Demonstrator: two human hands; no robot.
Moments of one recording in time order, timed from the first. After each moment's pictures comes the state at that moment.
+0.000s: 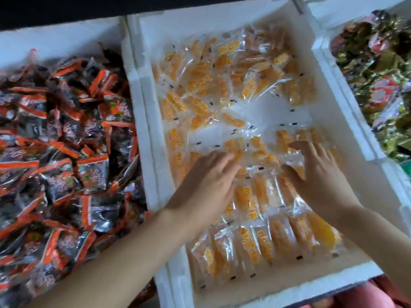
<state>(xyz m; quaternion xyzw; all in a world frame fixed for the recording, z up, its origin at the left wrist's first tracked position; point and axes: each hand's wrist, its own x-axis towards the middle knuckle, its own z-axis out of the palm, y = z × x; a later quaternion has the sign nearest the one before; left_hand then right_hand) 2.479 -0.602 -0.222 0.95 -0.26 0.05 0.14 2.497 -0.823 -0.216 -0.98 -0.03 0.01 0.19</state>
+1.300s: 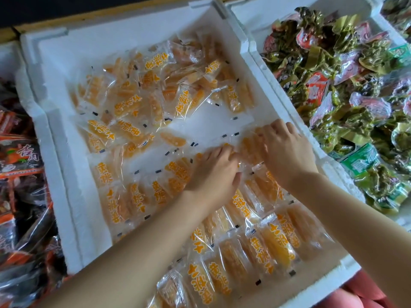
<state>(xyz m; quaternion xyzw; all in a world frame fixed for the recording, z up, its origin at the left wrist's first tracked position) 2.562 -0.726 -0.246 0.94 -0.30 -0.03 0.14 2.571 -0.891 -0.237 -1.00 0.00 -0.04 -0.03</state>
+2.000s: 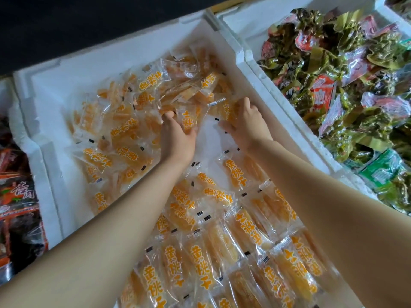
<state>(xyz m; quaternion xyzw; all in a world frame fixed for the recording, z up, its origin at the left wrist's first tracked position) 2.667 -0.702 -0.234 0.90 0.09 0.01 0.43 2.671 -0.847 -0.240 -0.96 0.09 -0.01 0.27</state>
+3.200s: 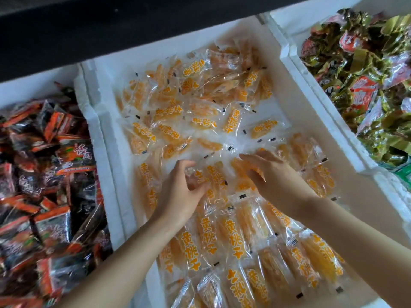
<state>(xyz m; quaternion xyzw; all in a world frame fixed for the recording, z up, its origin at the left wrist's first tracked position) 2.541 -0.620 -0.242 0.89 0.09 -0.07 0.45 2.554 -0.821 -0.247 -0.96 -0.10 0.05 0.24</state>
